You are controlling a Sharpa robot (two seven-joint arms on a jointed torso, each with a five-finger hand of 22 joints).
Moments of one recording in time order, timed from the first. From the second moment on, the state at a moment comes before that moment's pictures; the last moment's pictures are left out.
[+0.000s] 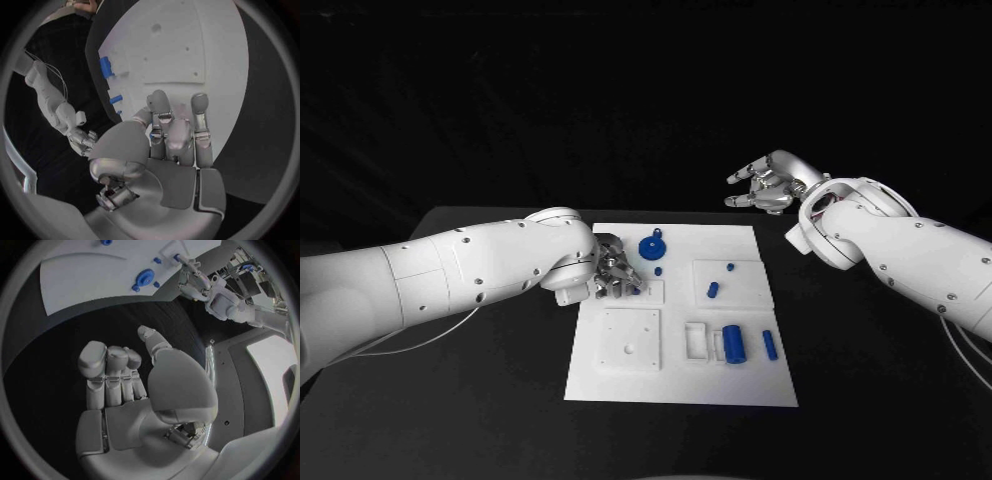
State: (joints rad) left arm 1.39 -0.54 -0.23 1.27 -0.85 0.10 -0.53; left_hand 1.09 0.08 0.21 -0.07 0.28 1.41 -0.07 0.07 1.17 1.47 -0.10 0.71 0.20 1.44 -0.14 1.34 0.84 0.03 1.26 -0.14 0.57 1.31; right arm 1.11 -0.71 0.31 1.23 -1.28 -0.27 -0.06; right_hand 1.30 -0.13 0.15 -0.09 0.49 0.99 0.12 0.06 0.06 1.28 0.00 0.99 1.17 1.43 -0.07 0.96 1.00 0.08 1.47 -0.09 0.90 1.31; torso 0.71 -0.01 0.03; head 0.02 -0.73
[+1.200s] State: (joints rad) left arm 1.38 -0.57 -0.24 1.29 -0.87 0.01 -0.53; left_hand 1.10 -0.17 0.19 0.28 0.06 1.39 -0.05 0.07 0.97 1.47 -0.09 0.64 0.14 1.40 -0.14 1.26 0.71 0.03 1.26 -0.14 0.48 1.31; right arm 1.10 -0.71 0.31 1.23 -1.28 -0.27 -0.06; right_hand 1.29 -0.13 0.15 -0.08 0.52 0.99 0.12 0.06 0.06 1.27 0.00 0.98 1.16 1.43 -0.07 0.96 0.99 0.08 1.47 -0.09 0.89 1.31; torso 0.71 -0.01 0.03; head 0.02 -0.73
